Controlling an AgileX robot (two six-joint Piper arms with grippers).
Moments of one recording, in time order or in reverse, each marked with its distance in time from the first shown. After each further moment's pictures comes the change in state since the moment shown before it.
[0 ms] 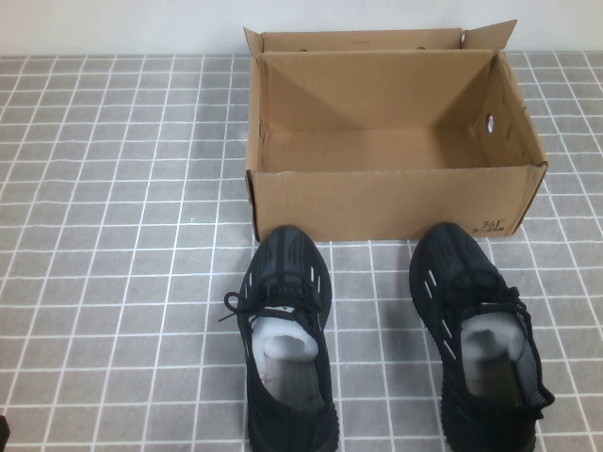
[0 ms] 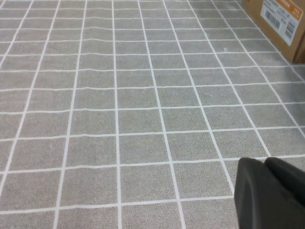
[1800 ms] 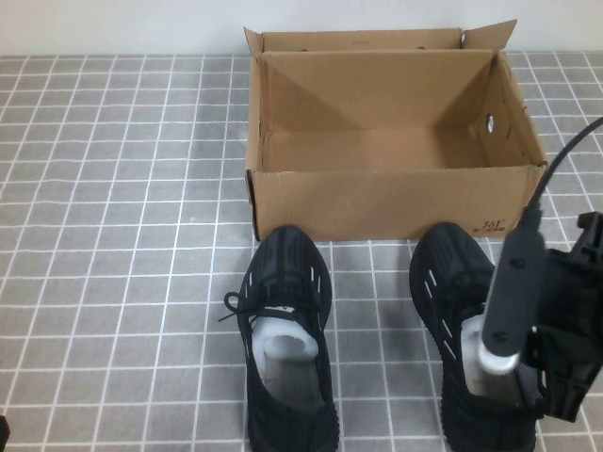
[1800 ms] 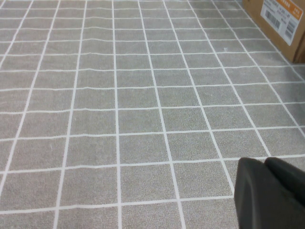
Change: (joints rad) right arm 0.699 0.997 -0.379 -0.213 0.625 -0.879; left arm 0.000 0.000 0.000 0.000 0.000 0.000
